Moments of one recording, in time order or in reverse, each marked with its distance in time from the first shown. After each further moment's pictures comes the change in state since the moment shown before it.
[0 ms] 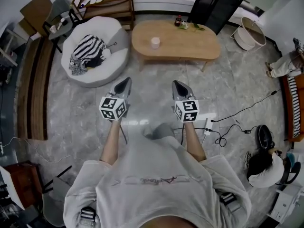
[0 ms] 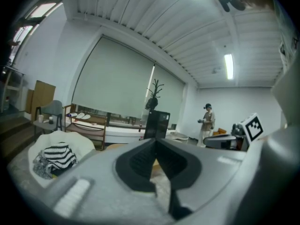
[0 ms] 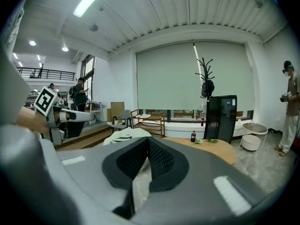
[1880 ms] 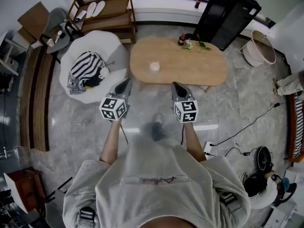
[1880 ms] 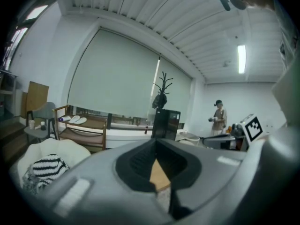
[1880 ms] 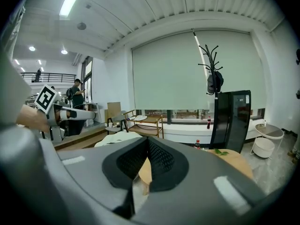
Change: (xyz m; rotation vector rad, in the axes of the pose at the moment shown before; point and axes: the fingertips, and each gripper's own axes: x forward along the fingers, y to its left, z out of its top) left arm 0.278 0.120 0.072 0.017 0.031 0.049; right arm 0.247 -0.186 0.075 0.012 0.013 0.062
